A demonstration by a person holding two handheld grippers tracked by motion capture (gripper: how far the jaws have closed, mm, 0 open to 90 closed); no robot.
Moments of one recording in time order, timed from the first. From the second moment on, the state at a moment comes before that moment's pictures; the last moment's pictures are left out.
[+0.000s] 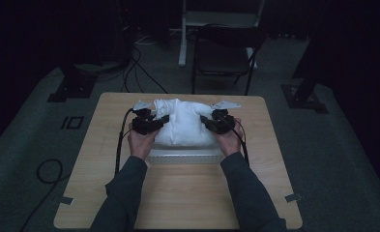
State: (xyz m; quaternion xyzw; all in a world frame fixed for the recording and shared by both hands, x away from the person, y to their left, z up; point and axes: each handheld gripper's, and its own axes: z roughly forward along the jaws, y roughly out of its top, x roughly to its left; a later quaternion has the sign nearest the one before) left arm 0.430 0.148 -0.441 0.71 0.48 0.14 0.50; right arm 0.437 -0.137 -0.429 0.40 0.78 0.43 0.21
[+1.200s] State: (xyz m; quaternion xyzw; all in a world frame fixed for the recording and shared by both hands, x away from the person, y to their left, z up) left arm 0.426 0.145 -0.464 0.73 0.49 0.13 0.47; right arm 0.430 -0.136 -0.452 0.40 0.79 0.41 0.20
